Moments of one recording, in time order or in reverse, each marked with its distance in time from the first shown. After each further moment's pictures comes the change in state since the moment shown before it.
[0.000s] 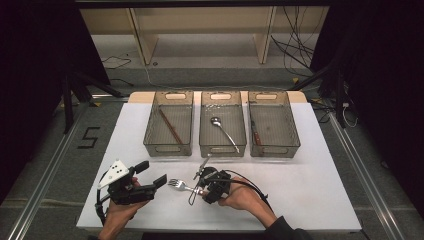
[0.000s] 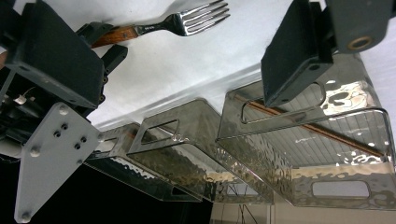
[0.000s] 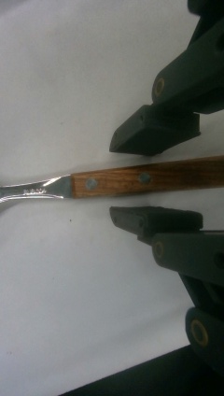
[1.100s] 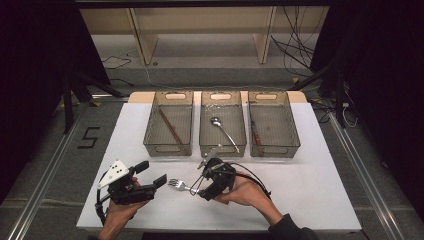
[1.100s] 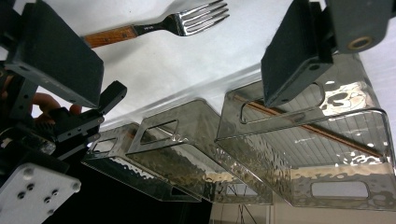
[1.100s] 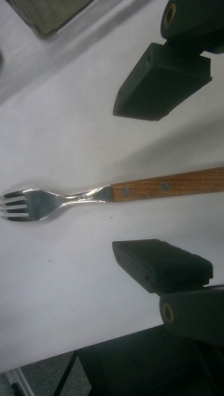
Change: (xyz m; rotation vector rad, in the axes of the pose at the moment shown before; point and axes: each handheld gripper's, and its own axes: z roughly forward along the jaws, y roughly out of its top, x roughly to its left) left arm 0.000 0.000 0.000 0.000 0.003 -0.001; right arm -0.008 0.000 -0.030 -0.163 0.042 0.063
